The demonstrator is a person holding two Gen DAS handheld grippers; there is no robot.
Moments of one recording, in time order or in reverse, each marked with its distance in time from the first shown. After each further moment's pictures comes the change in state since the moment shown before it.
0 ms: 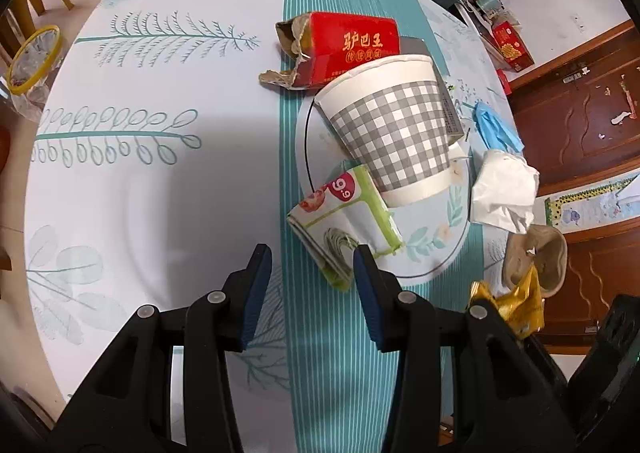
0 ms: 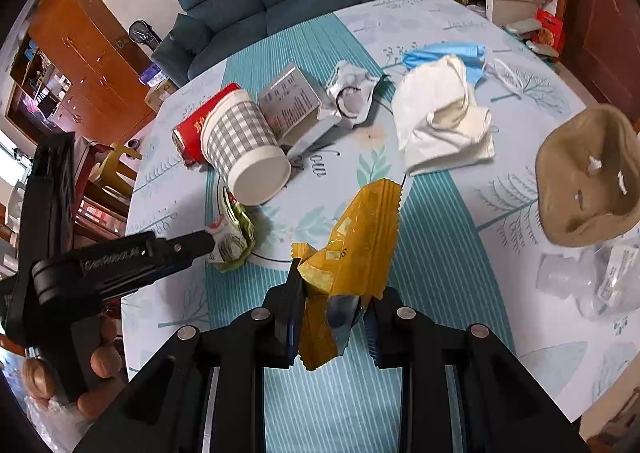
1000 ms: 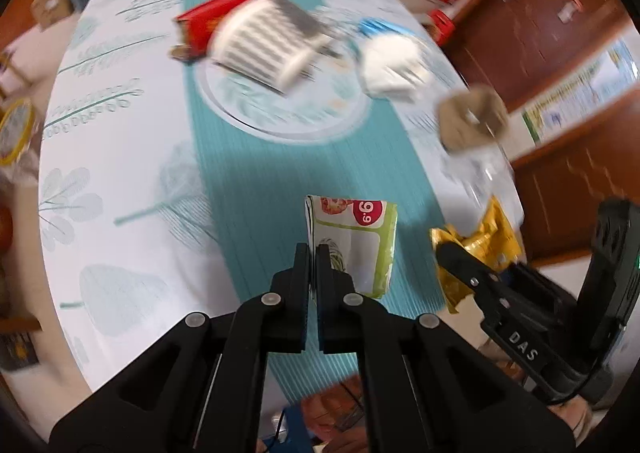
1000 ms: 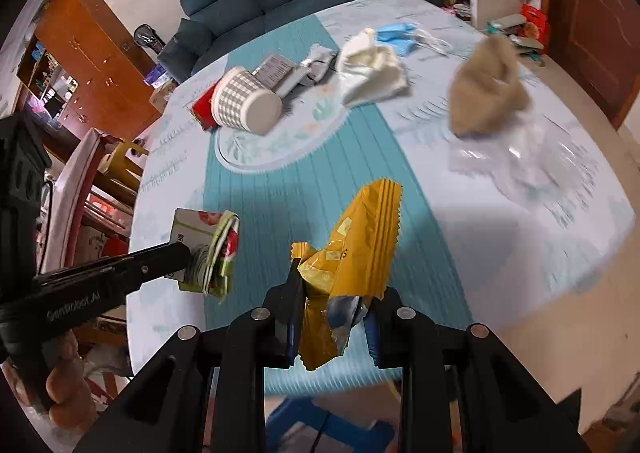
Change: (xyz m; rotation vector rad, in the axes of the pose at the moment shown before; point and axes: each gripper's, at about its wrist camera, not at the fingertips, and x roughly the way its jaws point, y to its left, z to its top) left arm -0.061 -0.080 -0.137 0.359 0.011 -0.023; right arm -0.092 -0.051 -0.109 0.009 -0.027 -0.006
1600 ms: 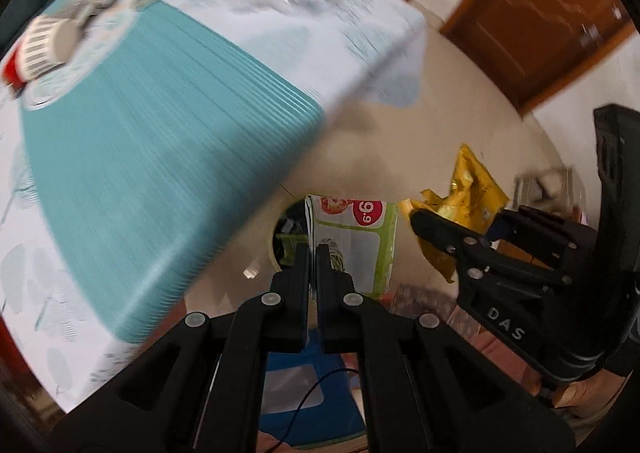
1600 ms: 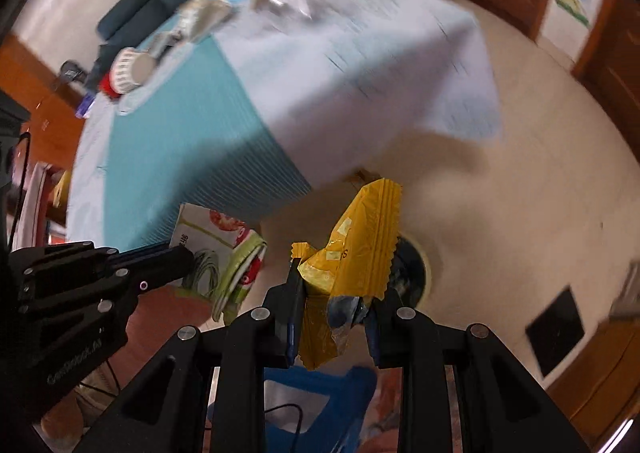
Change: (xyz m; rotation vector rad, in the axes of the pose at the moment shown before) left arm 0.055 -0.165 -0.153 0.503 0.199 -0.027; right arm -0.037 -0.135 -0.182 0.277 0.073 -0.160
